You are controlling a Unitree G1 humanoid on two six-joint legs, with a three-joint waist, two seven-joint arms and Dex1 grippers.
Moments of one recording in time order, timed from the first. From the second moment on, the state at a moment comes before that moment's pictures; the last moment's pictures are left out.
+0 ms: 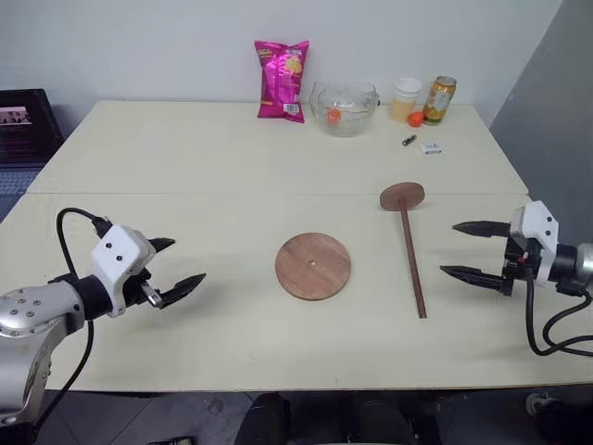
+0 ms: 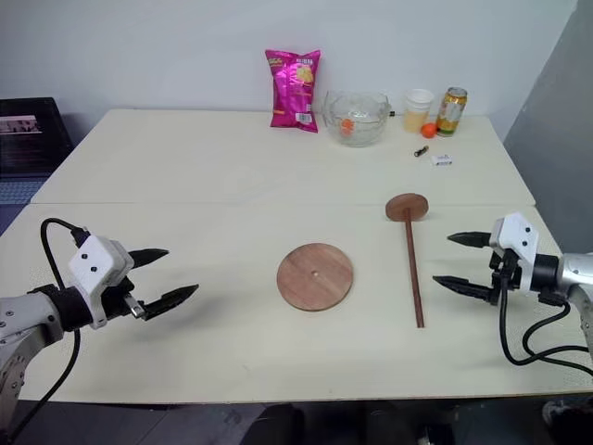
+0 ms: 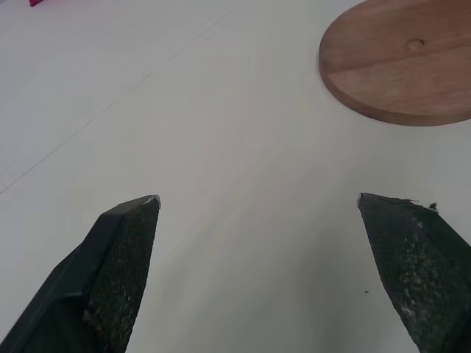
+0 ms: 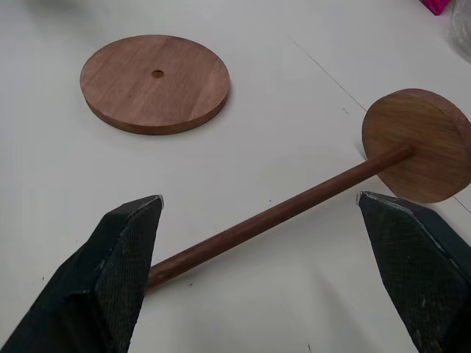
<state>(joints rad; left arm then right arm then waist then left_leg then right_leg) 0.10 0.90 0.39 -0.34 -0.40 0.43 -0.87 -0.21 -0.94 -0.18 -0.04 0.45 0.24 1.20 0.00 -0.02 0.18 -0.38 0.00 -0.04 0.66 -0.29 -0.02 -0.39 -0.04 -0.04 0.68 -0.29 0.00</state>
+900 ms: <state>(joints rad) 0.03 0.91 0.27 -0.47 -0.41 0.43 -0.93 -0.14 -0.94 -0.24 -0.06 0.46 0.35 1.10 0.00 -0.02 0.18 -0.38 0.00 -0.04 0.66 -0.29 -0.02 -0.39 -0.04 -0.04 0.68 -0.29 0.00</state>
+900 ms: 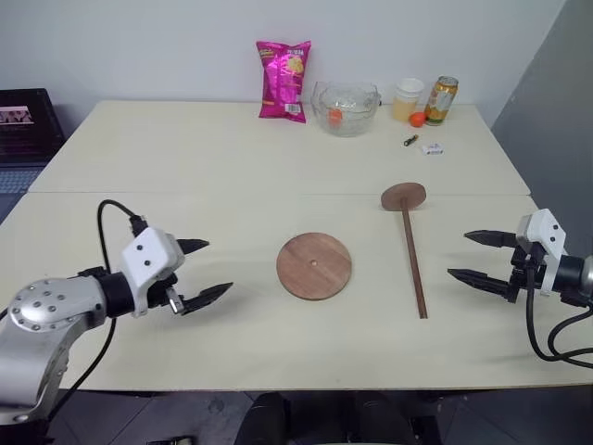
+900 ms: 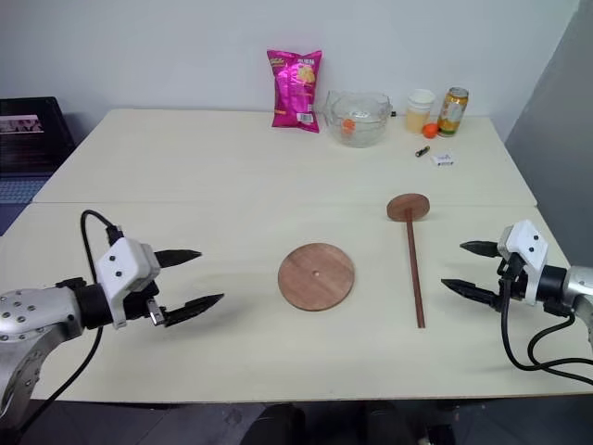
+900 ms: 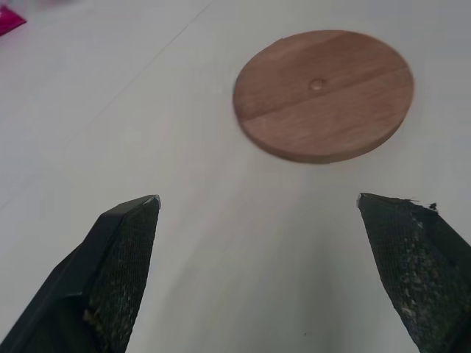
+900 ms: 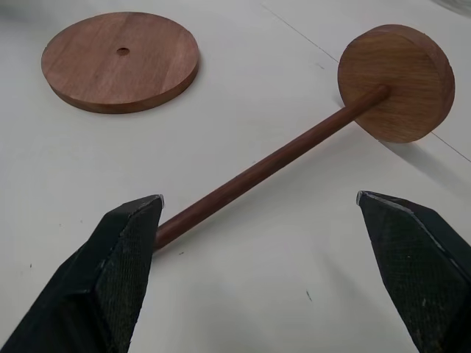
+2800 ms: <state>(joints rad) -0.20 0.61 -0.12 -0.43 -0.36 0.30 -0.93 -1.05 -0.58 0.28 0.45 0.33 1.53 0.57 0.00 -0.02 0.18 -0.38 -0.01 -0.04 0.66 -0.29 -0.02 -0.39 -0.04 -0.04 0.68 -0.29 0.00</state>
